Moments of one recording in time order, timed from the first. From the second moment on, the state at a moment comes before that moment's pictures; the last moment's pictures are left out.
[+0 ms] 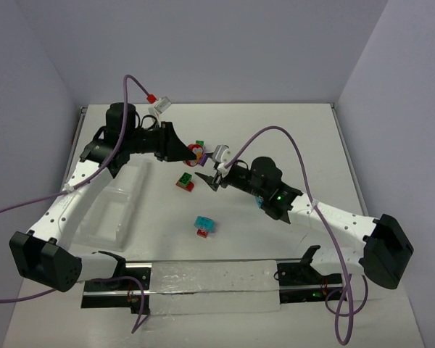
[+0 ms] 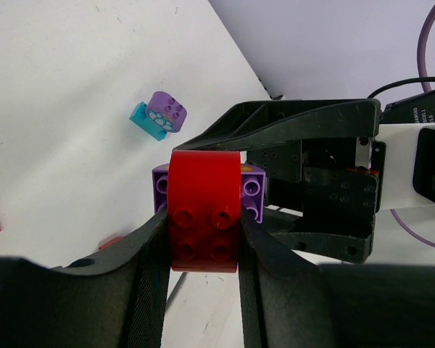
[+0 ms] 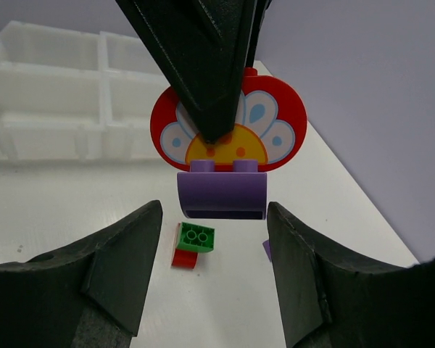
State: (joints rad) left arm -0.37 1.30 1.28 -0.45 0.85 -0.43; right arm 0.85 1.20 0.77 0.47 -0.22 -0.32
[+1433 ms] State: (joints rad) left arm -0.37 1.29 1.24 -0.43 0.84 -0.47; right arm 0.86 1.21 0.78 0.51 -0.22 -0.28
